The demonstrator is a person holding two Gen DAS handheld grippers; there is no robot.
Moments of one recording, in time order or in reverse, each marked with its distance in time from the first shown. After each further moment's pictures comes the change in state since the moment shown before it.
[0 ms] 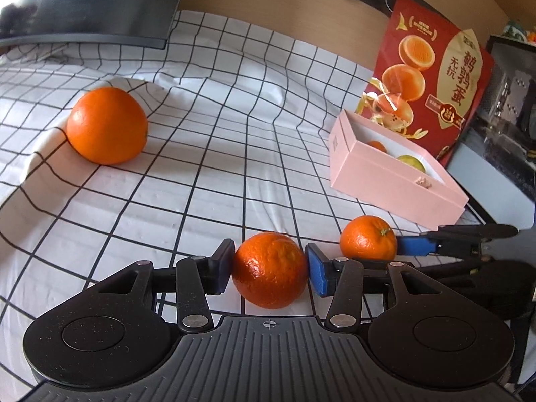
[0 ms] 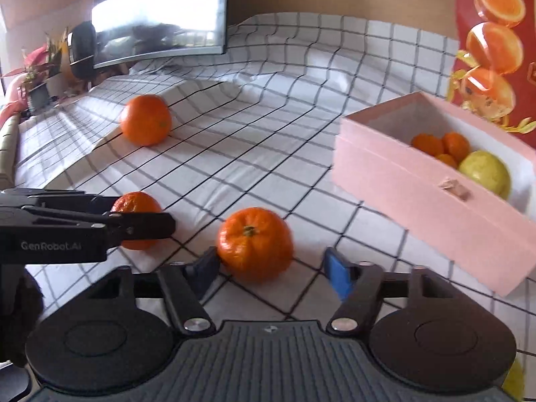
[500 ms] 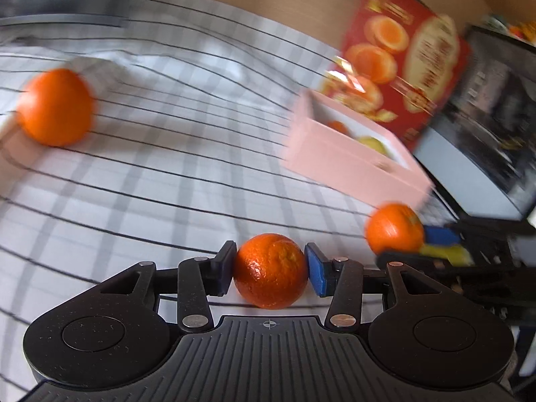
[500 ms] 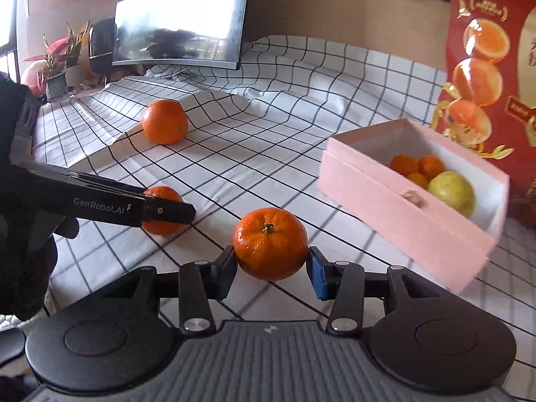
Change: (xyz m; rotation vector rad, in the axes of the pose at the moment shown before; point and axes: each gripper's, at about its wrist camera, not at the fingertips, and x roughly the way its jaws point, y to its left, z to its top) left arm 0.008 -0.033 -0.001 0.022 0.088 -0.131; right arm -0.064 -0.008 -0.016 -0.073 -0.057 -0.051
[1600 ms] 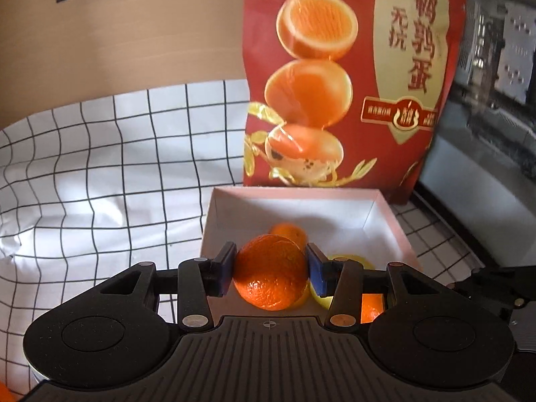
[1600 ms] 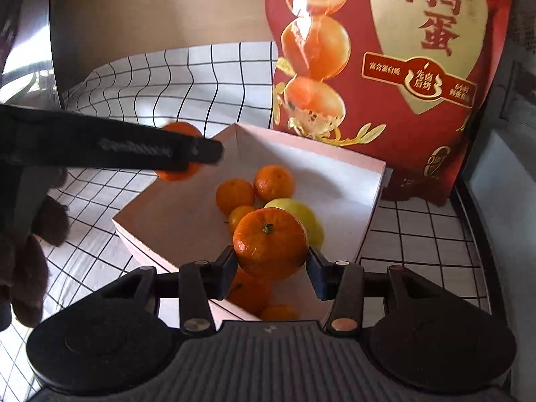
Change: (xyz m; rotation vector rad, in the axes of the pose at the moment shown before) left arm 0.155 -0.124 0.188 0.342 0.058 0.098; right arm 0.050 -0.154 0.062 0.325 0.101 -0.237
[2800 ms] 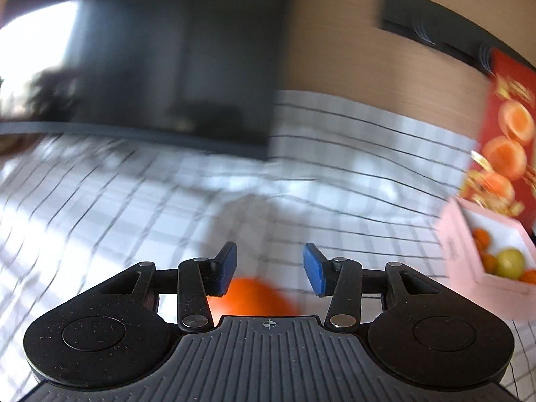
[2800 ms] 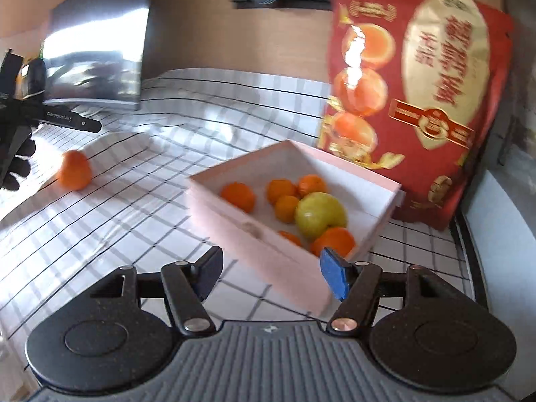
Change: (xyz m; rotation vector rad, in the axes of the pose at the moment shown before) left arm -0.161 0.227 -0.128 -0.357 -0.153 0.338; right arm -0.077 0.028 -0.066 -0.221 -0.167 0.108
